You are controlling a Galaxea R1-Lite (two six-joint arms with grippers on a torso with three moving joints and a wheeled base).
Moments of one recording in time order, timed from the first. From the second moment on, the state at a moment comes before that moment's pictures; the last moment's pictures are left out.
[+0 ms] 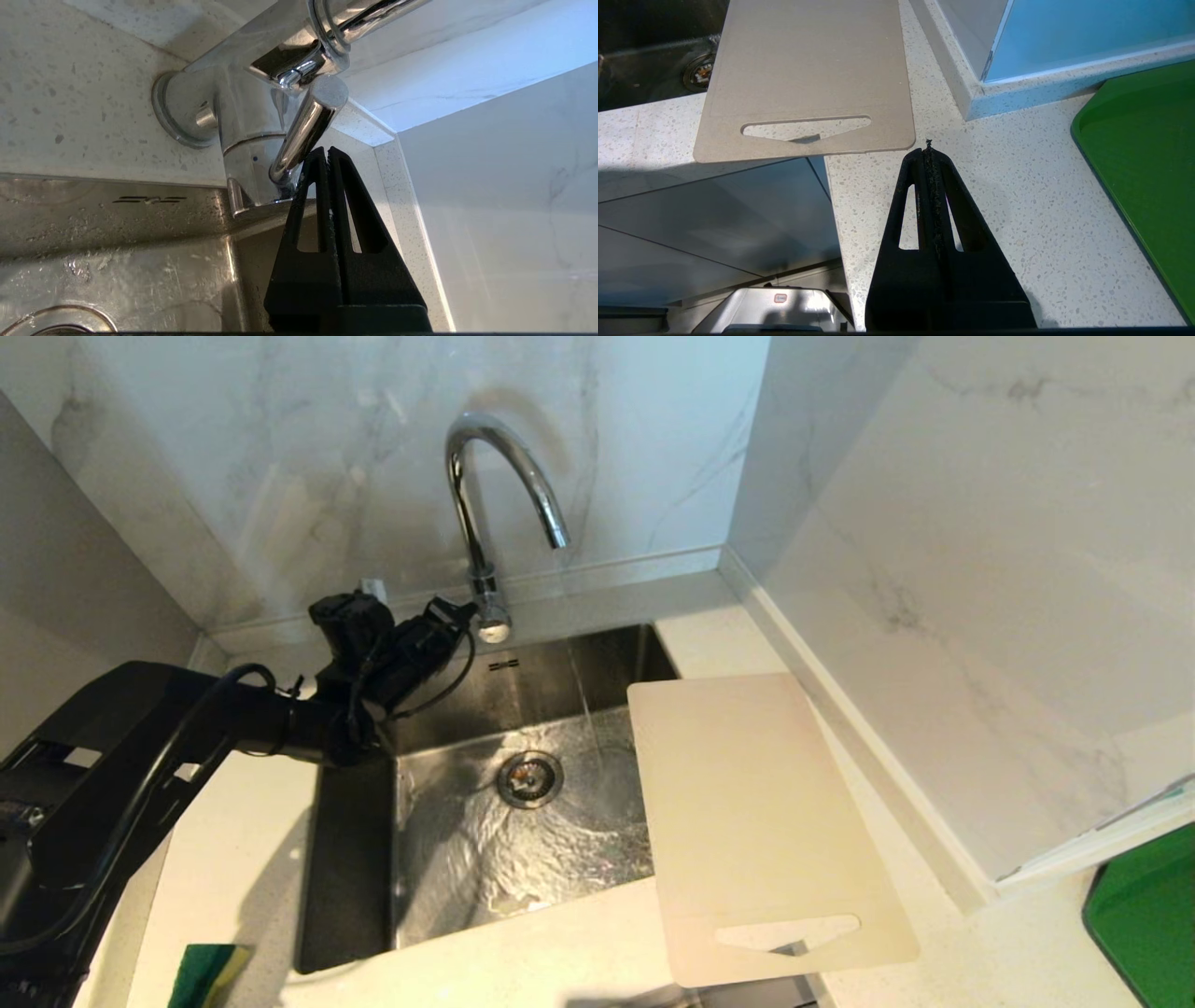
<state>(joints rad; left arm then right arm) -0.24 2.45 -1.79 -0.87 -0.11 -0.89 0.00 0.00 -0.02 0.04 0.00 0.00</state>
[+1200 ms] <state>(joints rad) -0.29 1.95 -1.43 -0.48 -0.21 -0.71 0.00 0.00 -0.02 0.04 0.00 0.00</state>
